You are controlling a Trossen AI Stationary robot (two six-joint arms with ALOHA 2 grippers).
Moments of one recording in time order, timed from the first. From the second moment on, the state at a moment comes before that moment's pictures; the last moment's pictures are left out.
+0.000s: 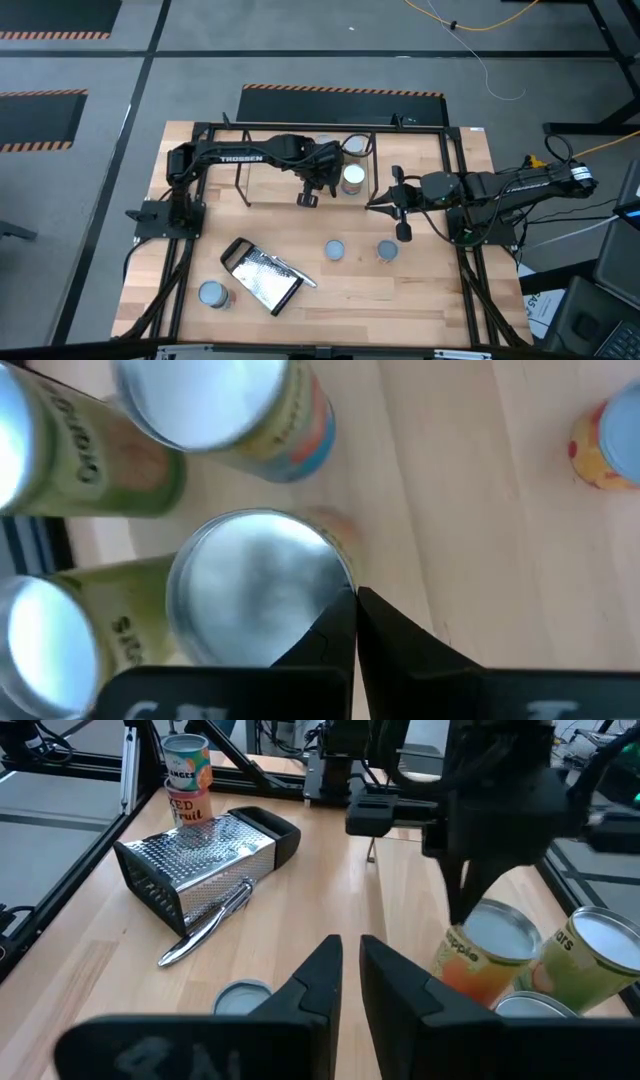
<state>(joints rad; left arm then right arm) 0.18 1.92 1.74 -0.97 -0.07 0.43 0.15 0.99 0.79 -0.22 0.14 -0.03</state>
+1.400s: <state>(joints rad) 0.16 1.93 1.74 -0.93 -0.07 0.42 0.15 0.99 0.79 -0.22 0.14 -0.03</state>
